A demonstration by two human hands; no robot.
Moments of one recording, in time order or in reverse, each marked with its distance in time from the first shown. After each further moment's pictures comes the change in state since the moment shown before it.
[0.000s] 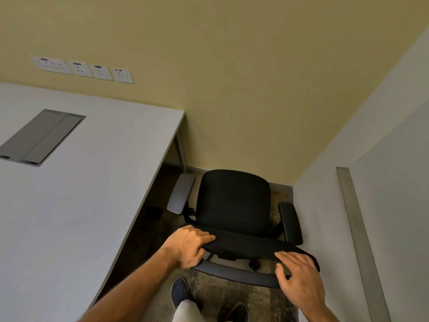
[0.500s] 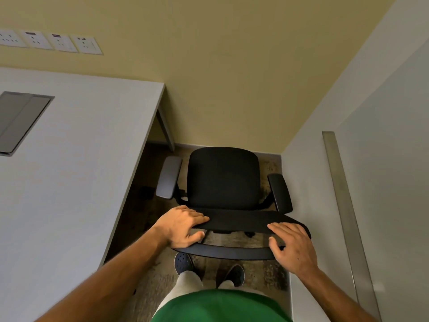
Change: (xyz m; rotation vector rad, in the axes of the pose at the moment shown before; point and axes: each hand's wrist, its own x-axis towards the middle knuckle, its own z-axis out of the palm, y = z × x) left_hand 0.001 0.001 0.009 0.023 -0.104 0.094; right_hand -0.022 0.005 -0.014 0.047 -0.076 0.007
